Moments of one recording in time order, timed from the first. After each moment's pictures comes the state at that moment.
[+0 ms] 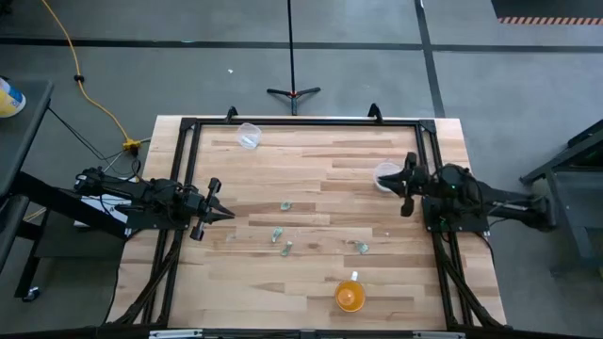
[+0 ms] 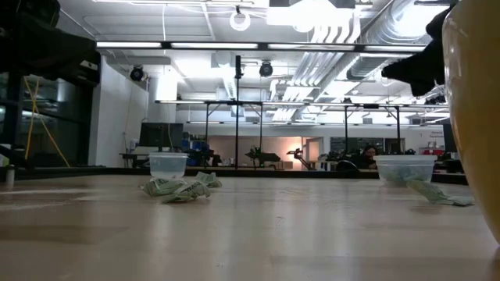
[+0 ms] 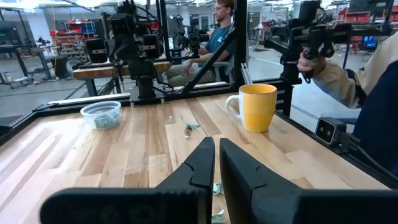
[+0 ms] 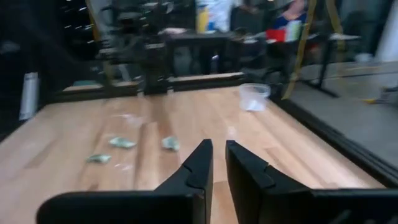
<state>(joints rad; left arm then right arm) -0.24 0.02 0.01 0.01 -0.01 0.07 -0.20 0.13 0.13 -0.07 0.00 0.04</state>
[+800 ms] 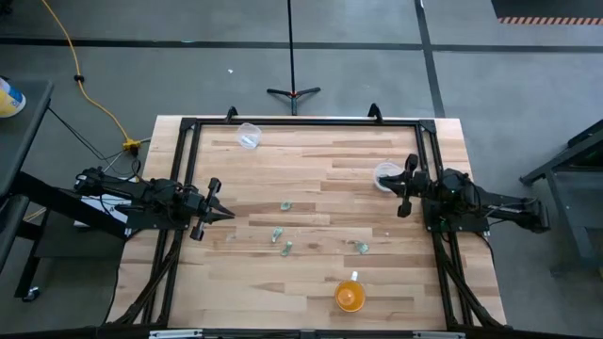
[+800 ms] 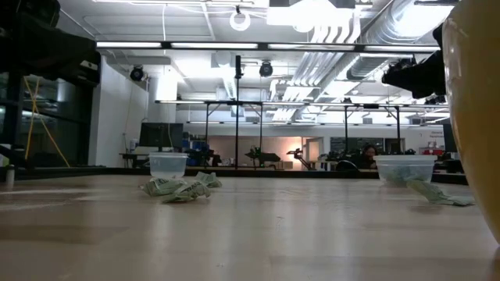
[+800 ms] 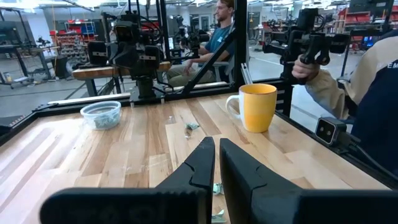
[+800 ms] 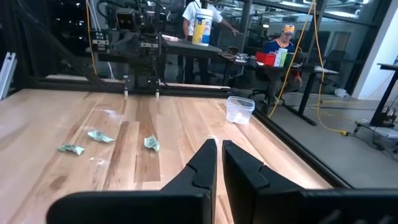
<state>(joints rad) -0.24 0.02 0.01 0.01 -0.01 0.07 -0.19 0.02 0.03 -0.02 0.04 -0.12</state>
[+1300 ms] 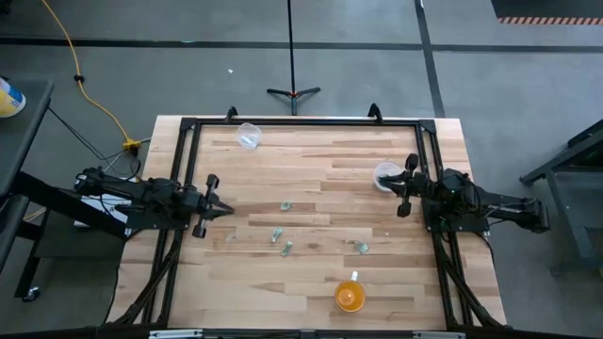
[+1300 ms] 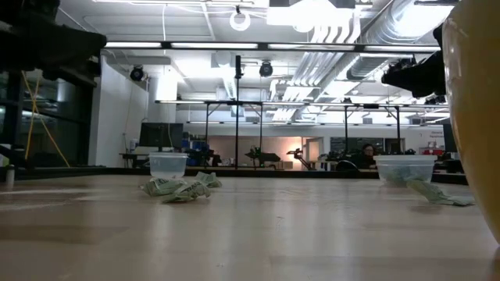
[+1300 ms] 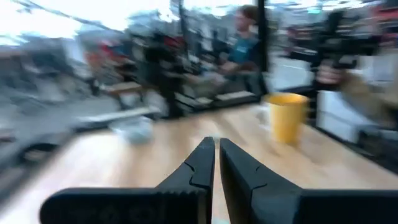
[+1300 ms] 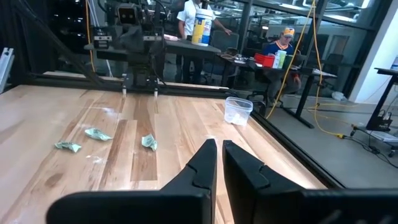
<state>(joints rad) -0.24 0.02 0.01 0.07 -0.11 0.15 -0.19 0.02 0.03 -0.02 0.04 -0.14</state>
